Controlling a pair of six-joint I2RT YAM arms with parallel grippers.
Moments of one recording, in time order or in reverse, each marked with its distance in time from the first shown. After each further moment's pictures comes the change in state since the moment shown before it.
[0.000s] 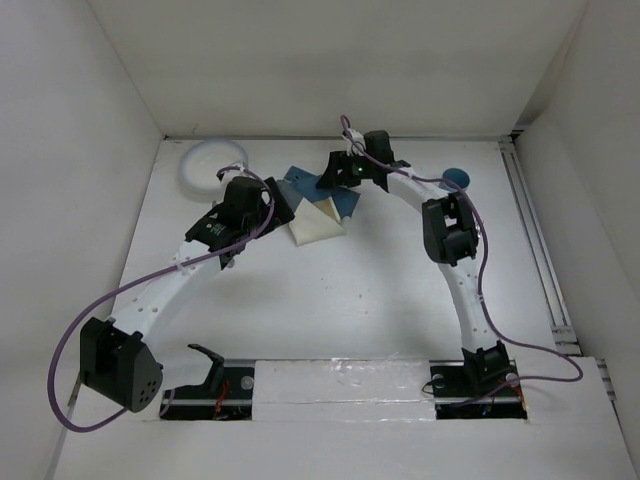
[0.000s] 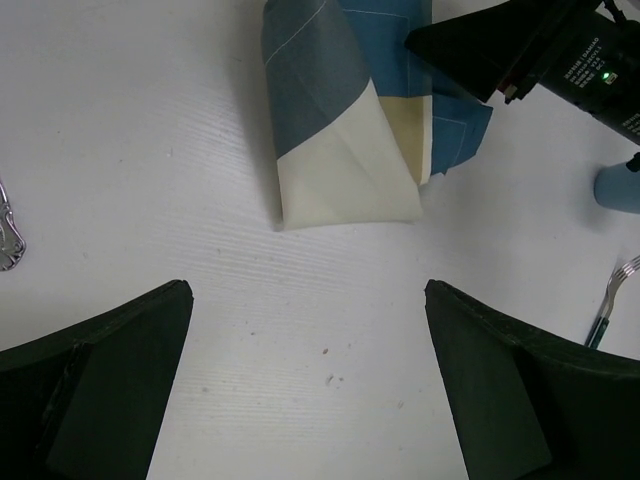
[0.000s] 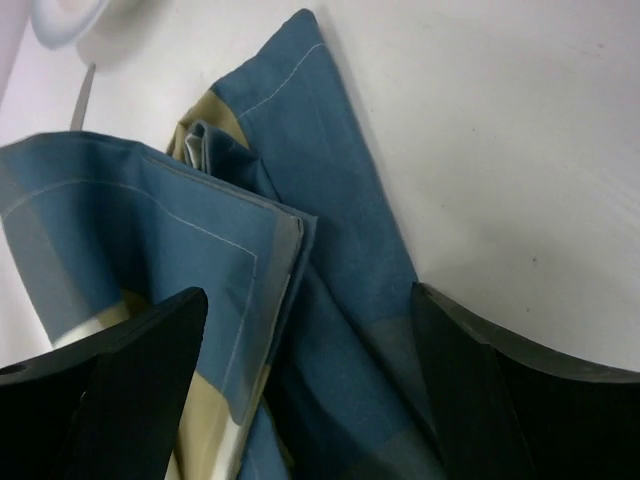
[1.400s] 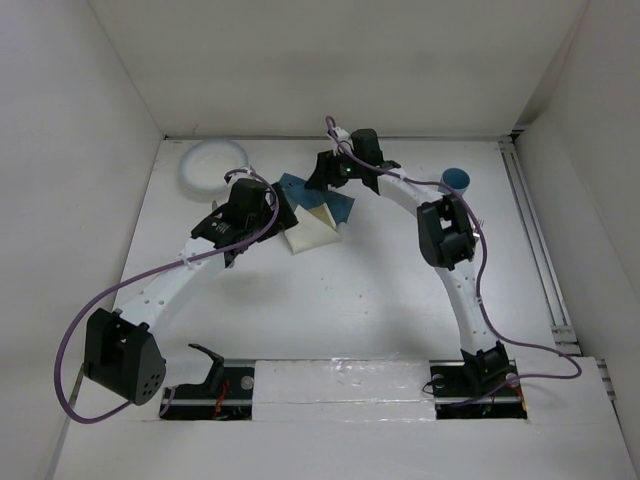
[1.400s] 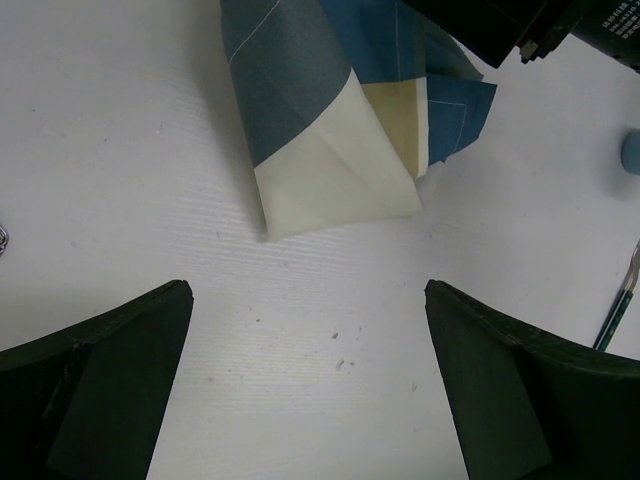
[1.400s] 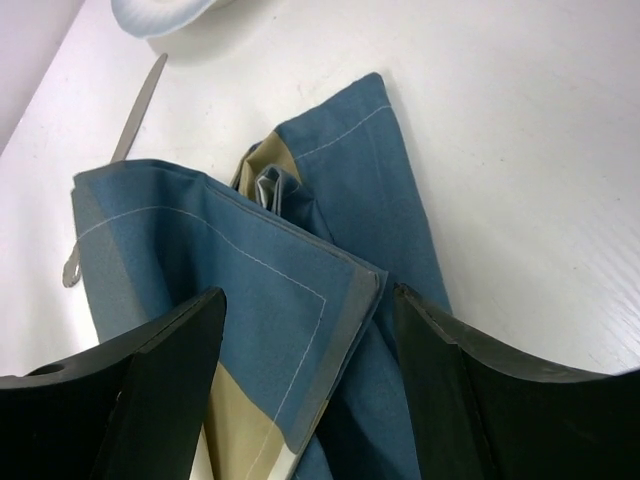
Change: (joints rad) left arm 0.000 0.039 -0.015 0.003 0.056 0.024; right arm 0.064 -0.044 -0.012 0.053 -0.025 -0.027
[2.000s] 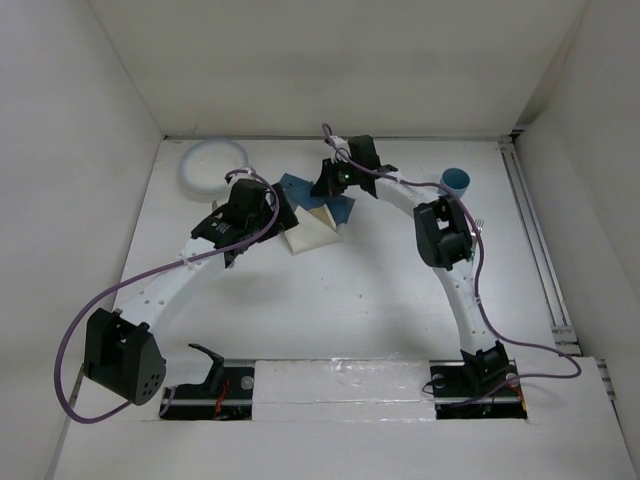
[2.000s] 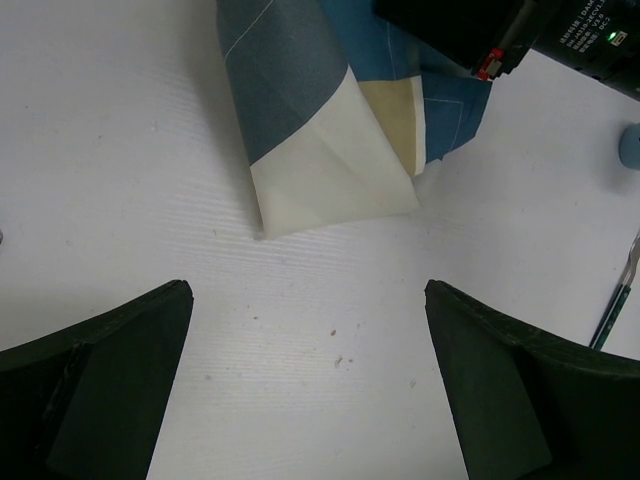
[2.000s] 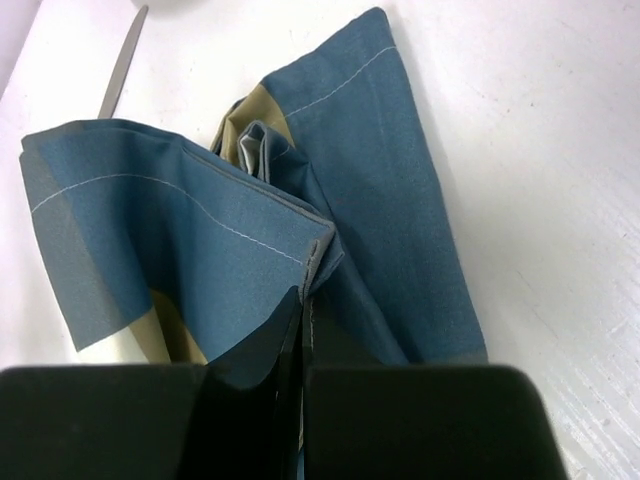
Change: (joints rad) left arm 0.000 0.000 -0.001 0.001 0.011 0.000; right arm 0.012 0.031 -0.002 -0.045 -0.014 -0.011
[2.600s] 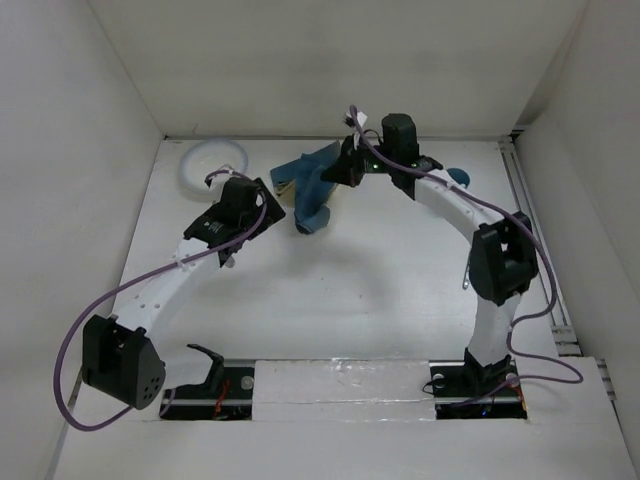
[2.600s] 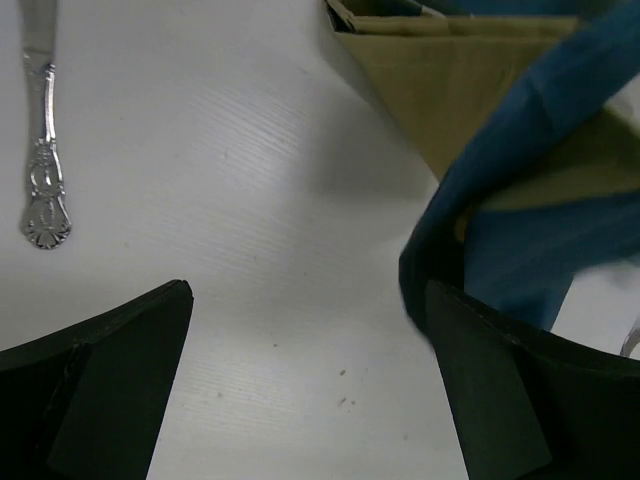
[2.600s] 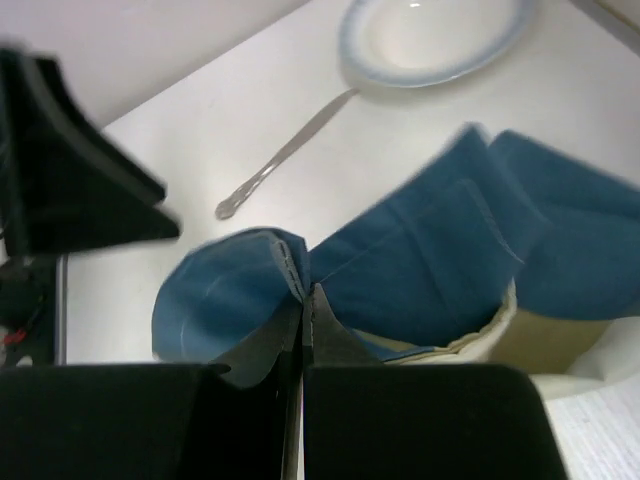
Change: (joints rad) left arm 0.035 -0.012 0.006 -0.033 -0.112 -0.095; right arm -0.013 -0.567 -0.401 0.083 -0.147 -0.159
